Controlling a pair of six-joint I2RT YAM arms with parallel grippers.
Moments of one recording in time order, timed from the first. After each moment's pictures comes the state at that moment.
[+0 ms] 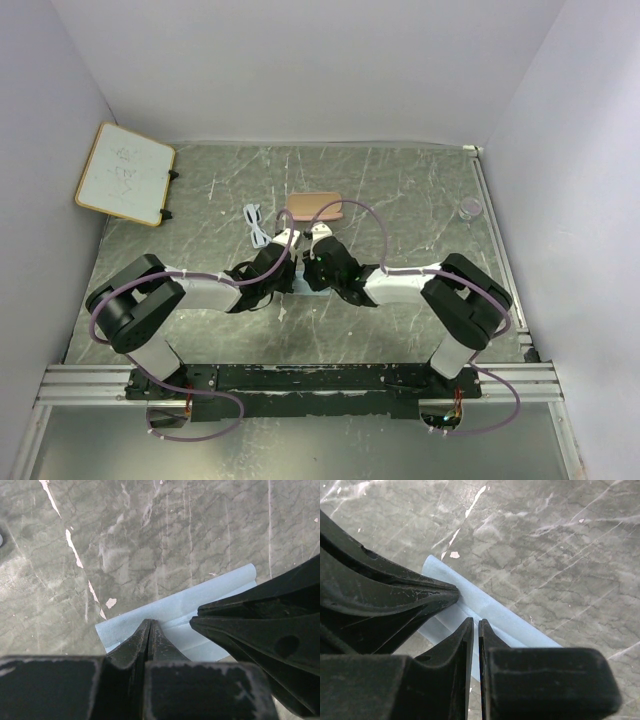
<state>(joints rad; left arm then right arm) -0.85 1.63 0.61 0.35 -0.23 -0.39 0.87 1.66 0.72 0.28 0.09 0.34</state>
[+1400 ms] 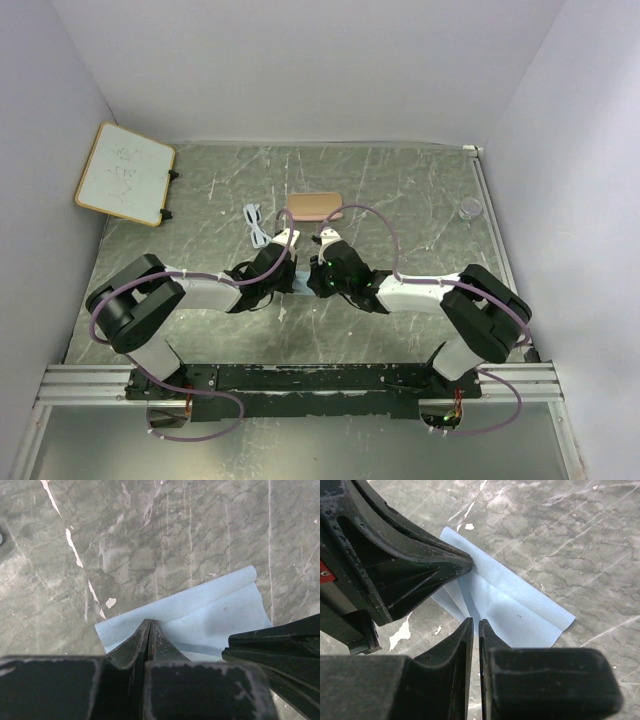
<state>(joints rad) -0.85 1.63 0.61 0.35 -0.23 -0.39 0.86 1.54 0.64 0.26 0.01 0.39</state>
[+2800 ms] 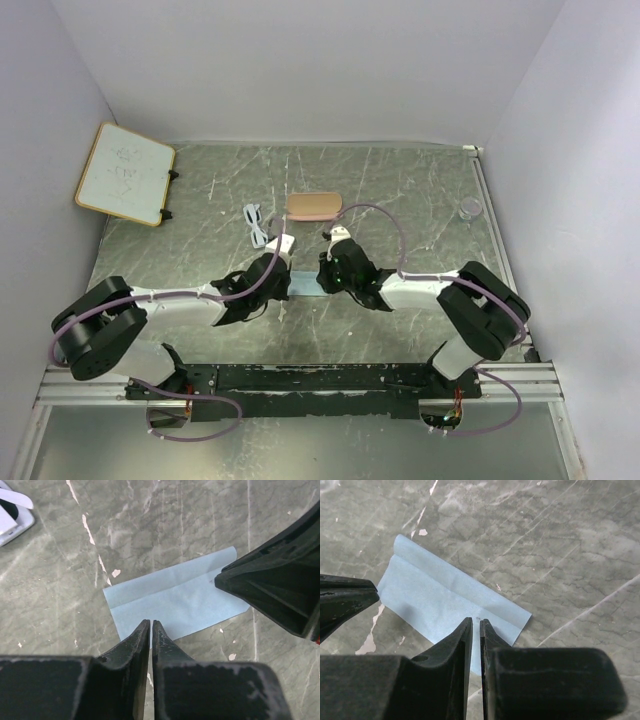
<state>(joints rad) -0.93 1.42 0.55 0.23 -0.34 -0.43 0.79 1.58 0.61 0.29 0.05 0.38</state>
